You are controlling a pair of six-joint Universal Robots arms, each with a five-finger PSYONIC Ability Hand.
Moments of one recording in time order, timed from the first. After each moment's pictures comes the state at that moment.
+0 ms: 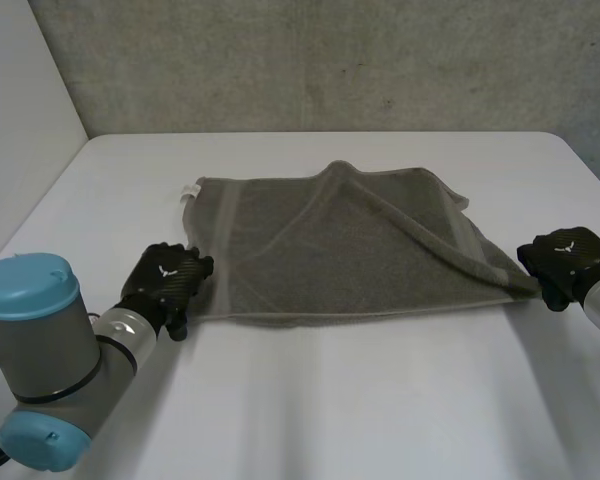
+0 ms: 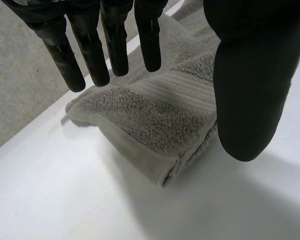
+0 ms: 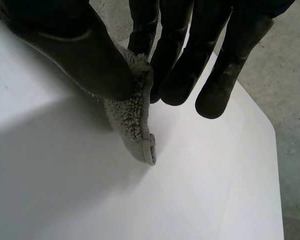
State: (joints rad) left arm 4.36 -1.99 -1.85 3.53 -1.46 3.57; right arm 1.54 -1.21 1.75 -0.13 1.29 2.42; left_hand 0.43 0.44 0.44 0.44 0.26; right_hand 1.32 1.33 1.34 1.34 1.16
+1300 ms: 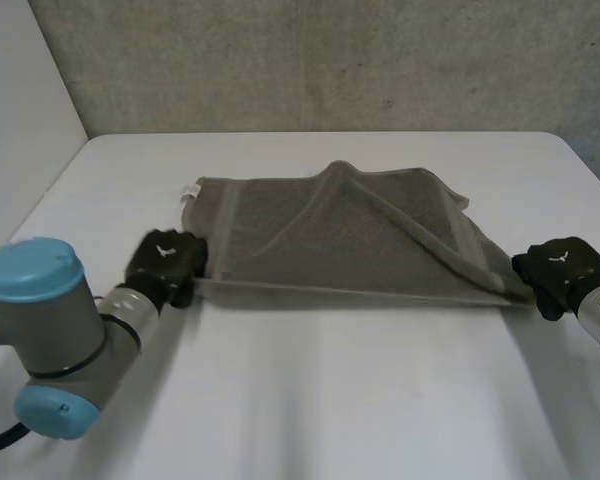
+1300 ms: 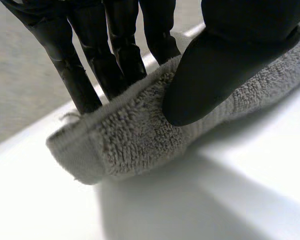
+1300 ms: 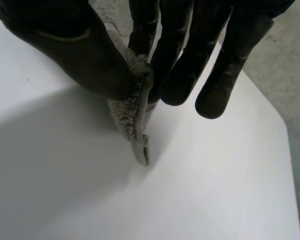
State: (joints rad) left arm 4.38 -2.04 -1.76 3.57 -1.45 3.42; right arm 1.54 -1.20 1.78 -0.14 1.29 2.42; left_hand 1.18 1.21 1.21 1.21 1.02; right_hand 1.32 1.33 1.34 1.34 1.16
